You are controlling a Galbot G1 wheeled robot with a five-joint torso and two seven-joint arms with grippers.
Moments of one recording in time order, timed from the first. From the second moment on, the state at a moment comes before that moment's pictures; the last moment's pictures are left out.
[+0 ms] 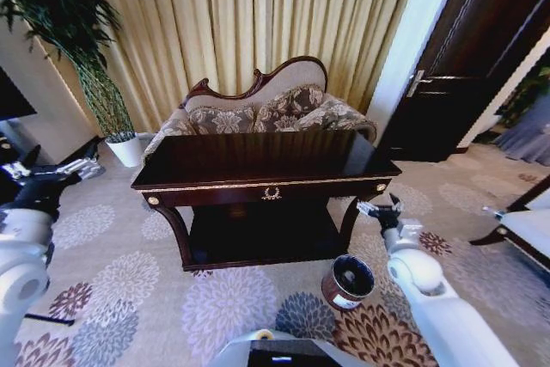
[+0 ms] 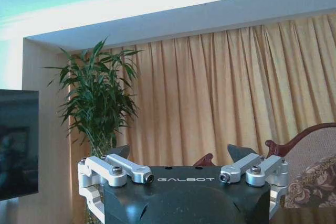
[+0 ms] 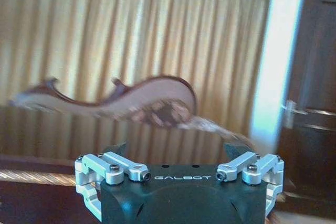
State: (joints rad) left arm 1.60 -0.86 -1.24 -2.38 -0.83 0.32 -0.29; right arm -1.45 0.98 0.67 2.19 0.47 -0.25 0.23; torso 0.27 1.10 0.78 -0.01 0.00
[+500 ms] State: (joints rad) left arm 1.60 -0.91 -1.22 -2.43 -0.86 0.35 -0.30; right arm -1.45 0.91 0.69 2.41 0.60 -0.32 0.26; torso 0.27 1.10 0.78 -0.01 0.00
